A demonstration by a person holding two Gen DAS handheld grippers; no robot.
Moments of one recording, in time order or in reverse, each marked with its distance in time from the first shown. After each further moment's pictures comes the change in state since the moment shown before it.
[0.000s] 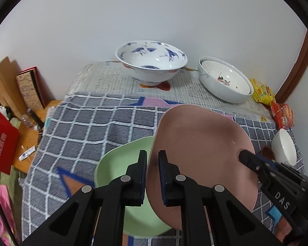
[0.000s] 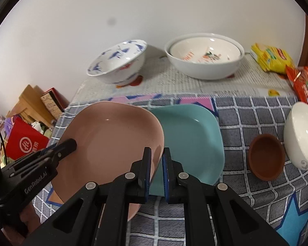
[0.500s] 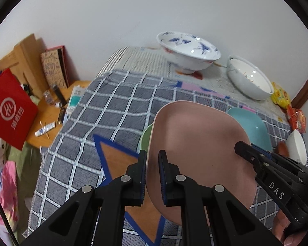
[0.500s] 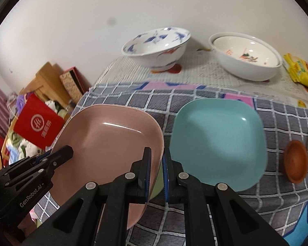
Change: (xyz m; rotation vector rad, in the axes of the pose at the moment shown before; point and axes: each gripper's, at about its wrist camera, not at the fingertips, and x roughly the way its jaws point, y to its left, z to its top) left arm -0.004 0.049 -0.036 -0.111 0.041 0.098; right arm 0.027 0.053 -0.014 -0.145 0.073 0.079
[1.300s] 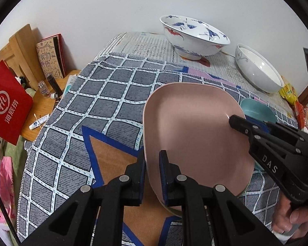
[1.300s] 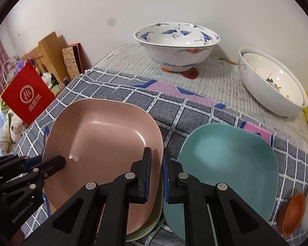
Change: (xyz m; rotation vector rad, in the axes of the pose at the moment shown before) left arm 0.035 -0.003 -0.005 -0.001 0.056 -0.001; right arm 0.048 0.010 0.025 -0.240 0.020 -0.050
